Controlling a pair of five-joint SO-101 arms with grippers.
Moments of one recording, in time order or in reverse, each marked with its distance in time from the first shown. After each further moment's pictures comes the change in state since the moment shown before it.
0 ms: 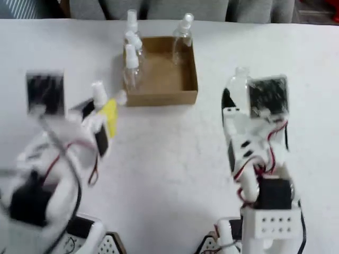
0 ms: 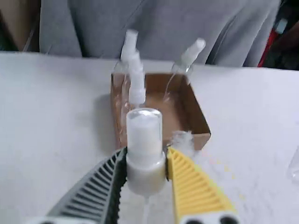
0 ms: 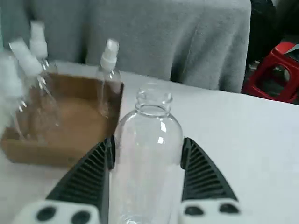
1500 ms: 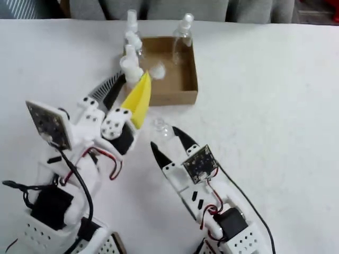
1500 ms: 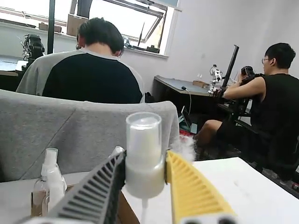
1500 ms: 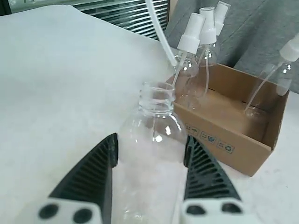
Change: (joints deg) left arm 13.4 -6.0 14.5 -37.9 -0.2; right arm -32.4 -37.4 52.4 -20.0 -0.9
